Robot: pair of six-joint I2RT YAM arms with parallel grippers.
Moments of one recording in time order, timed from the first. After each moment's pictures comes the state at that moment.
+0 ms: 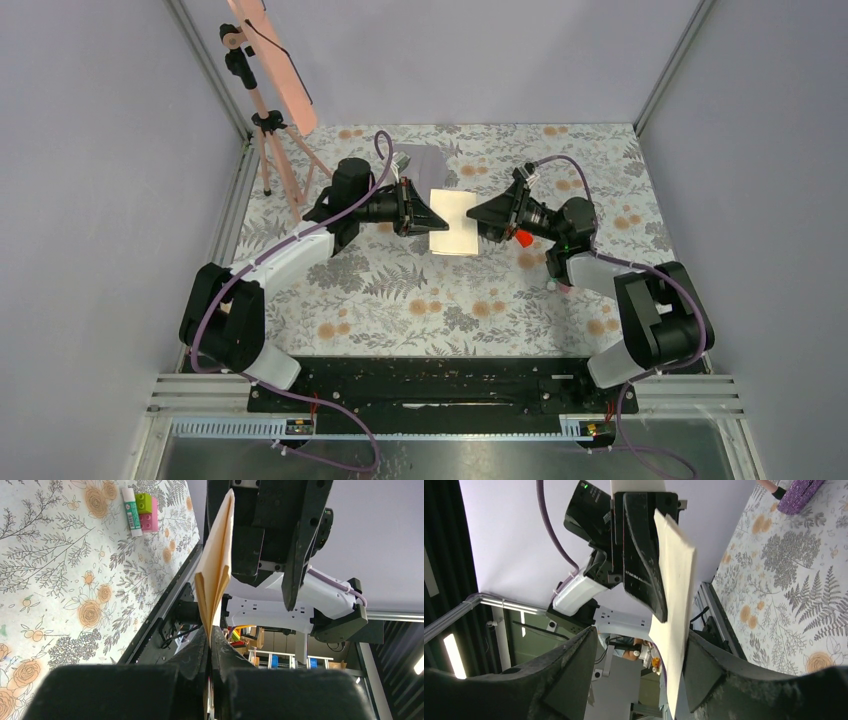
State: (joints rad) left arm -0.46 1.51 1.02 0.15 0.92 -1.06; right arm 0.27 1.51 0.60 1.18 -0.99 1.60
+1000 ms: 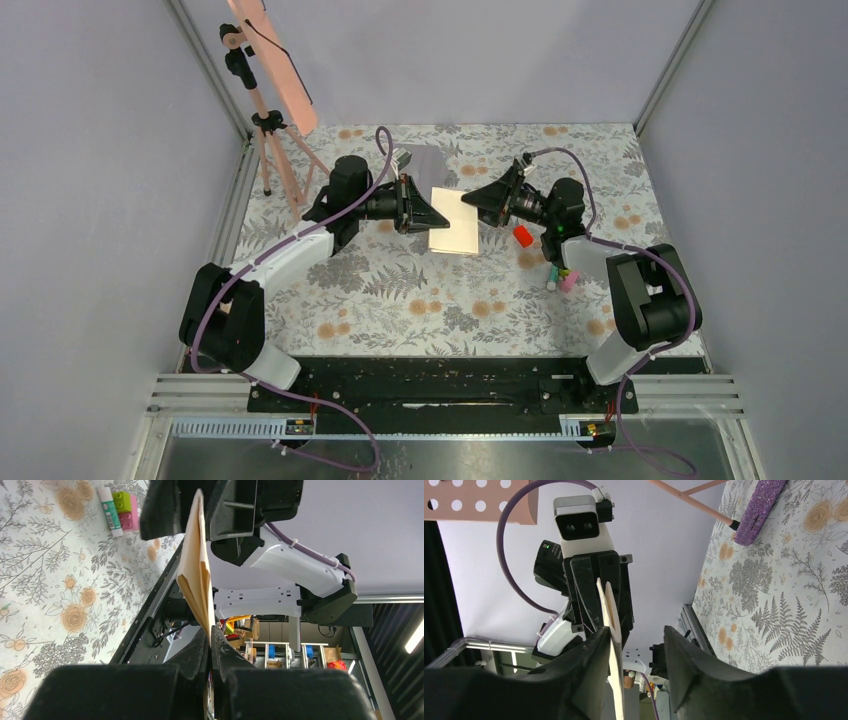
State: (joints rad) left arm -0.45 1.51 1.02 0.21 0.98 -1.10; right arm 0.25 1.63 0.75 0.98 -0.91 1.51
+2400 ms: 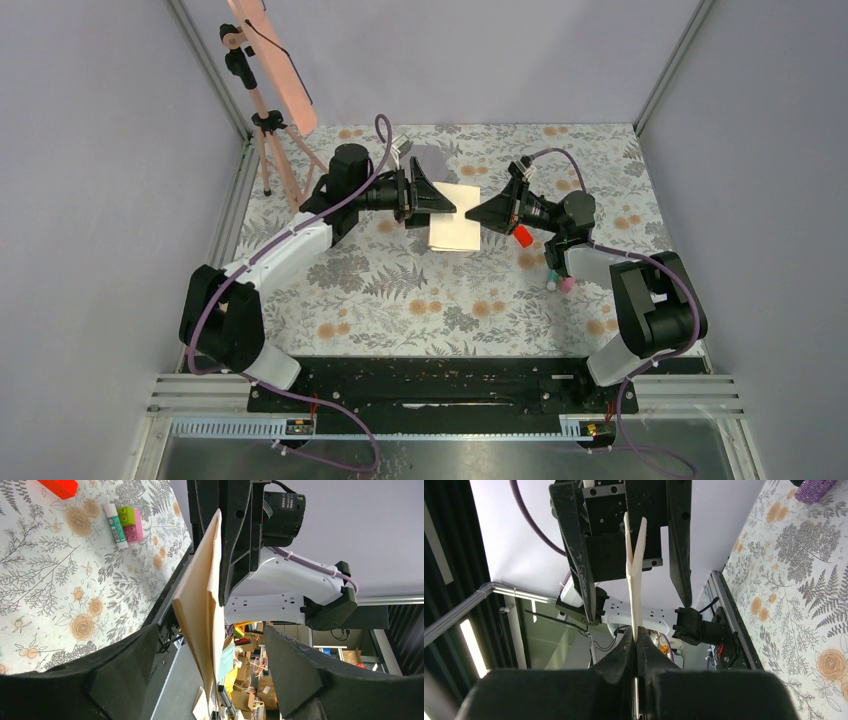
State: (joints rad) left arm -0.46 1.51 1.12 0.10 0.95 -1.02; right arm 0.25 1.59 0.68 1.22 -1.07 1.68
